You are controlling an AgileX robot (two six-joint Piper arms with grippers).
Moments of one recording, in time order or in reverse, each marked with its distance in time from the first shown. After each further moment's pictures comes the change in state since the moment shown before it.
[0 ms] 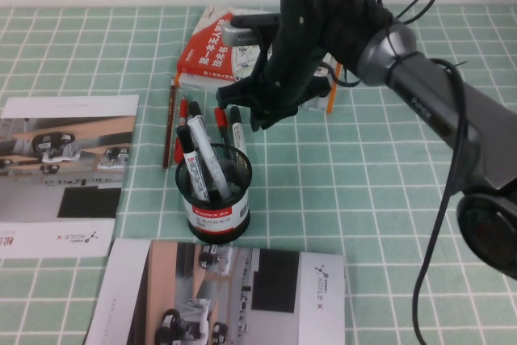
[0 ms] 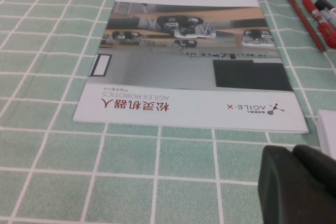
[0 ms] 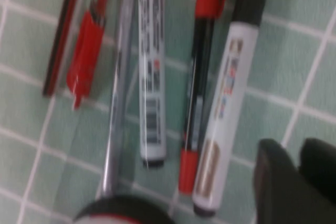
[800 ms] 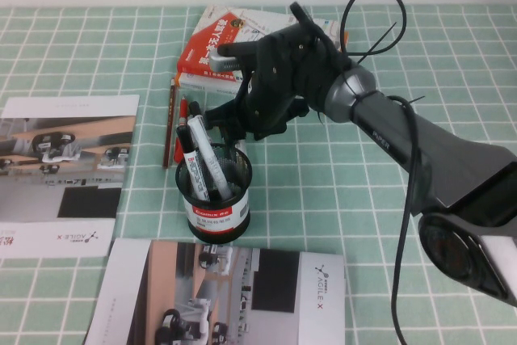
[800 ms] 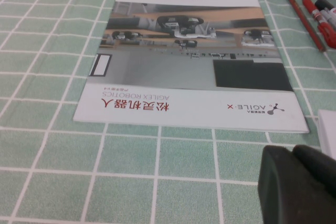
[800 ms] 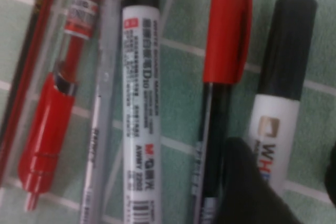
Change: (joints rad) right arm 0.035 0.148 -0.052 -0.079 -0.183 0.064; left arm 0.000 0.000 0.000 0.000 0.000 0.000
